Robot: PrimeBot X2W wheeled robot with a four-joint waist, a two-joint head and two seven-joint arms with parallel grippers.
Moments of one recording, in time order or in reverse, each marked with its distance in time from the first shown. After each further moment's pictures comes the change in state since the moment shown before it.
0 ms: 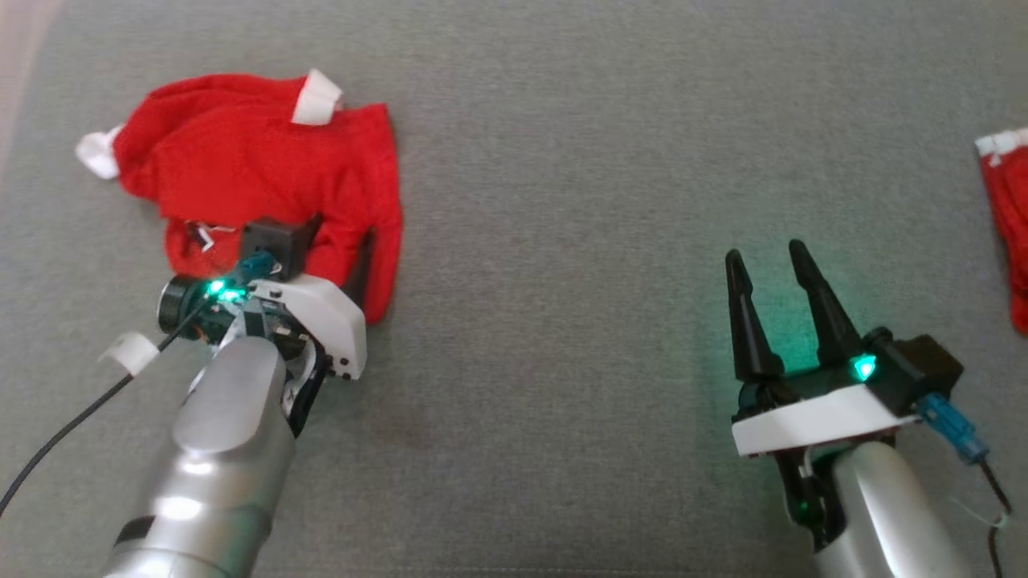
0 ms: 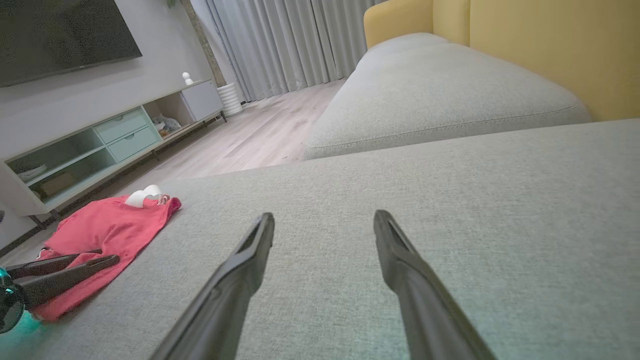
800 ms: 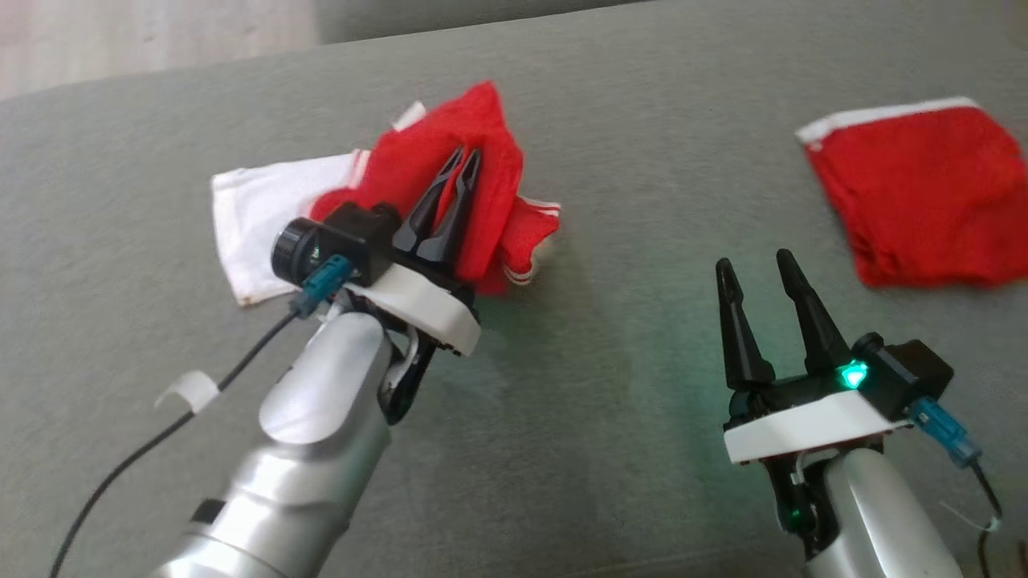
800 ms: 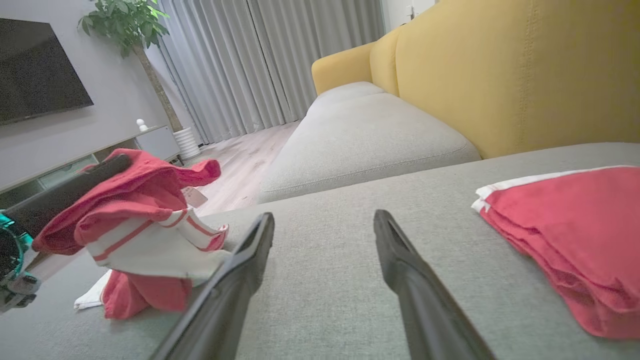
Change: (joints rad) left arm -0.019 -0.070 -0.239 -0.205 -0.206 0.006 -0.272; right arm 0.001 0.000 0.026 0.021 0.049 0.000 0.000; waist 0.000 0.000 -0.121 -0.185
